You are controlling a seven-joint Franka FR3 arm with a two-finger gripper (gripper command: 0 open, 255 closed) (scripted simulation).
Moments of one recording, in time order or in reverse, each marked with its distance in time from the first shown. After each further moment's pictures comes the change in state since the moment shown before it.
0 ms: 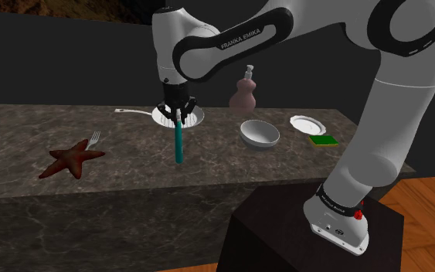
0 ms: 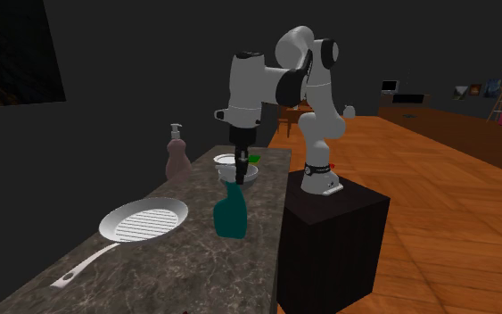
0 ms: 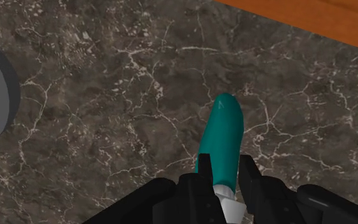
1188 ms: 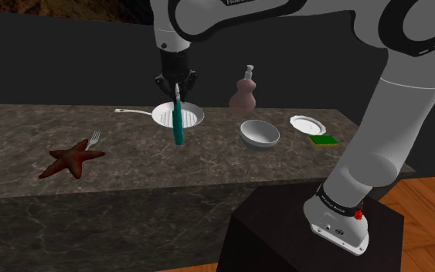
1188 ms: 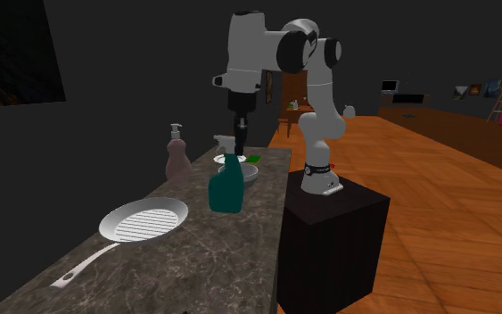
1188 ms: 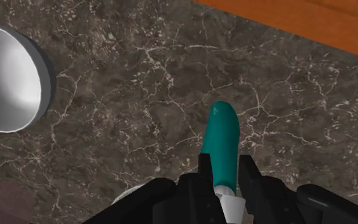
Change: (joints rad) arm -0.001 -0.048 0.008 0.169 0.037 -0.209 -0.044
